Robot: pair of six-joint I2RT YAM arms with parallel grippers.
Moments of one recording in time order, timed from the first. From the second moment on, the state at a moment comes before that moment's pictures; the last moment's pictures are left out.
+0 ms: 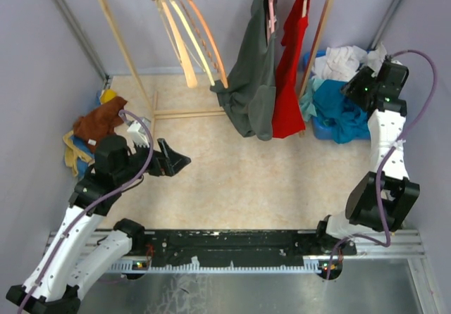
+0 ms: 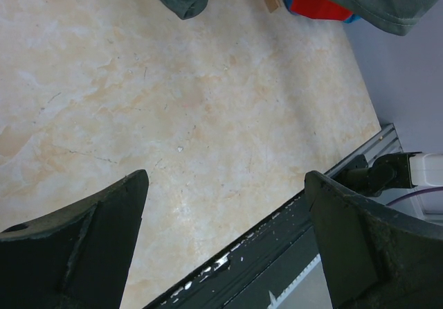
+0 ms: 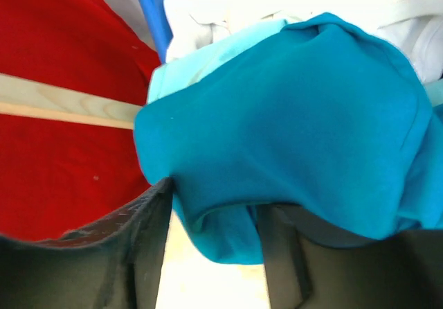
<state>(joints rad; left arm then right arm) -0.42 0.66 0.83 -0.56 0.32 -0.50 -0.31 1.45 1.39 -0.47 -0.21 0.45</state>
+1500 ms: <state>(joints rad) -0.42 0.66 0.81 -0.52 0.33 -0.50 -0.20 1.39 1.66 -0.75 -0.14 0.42</state>
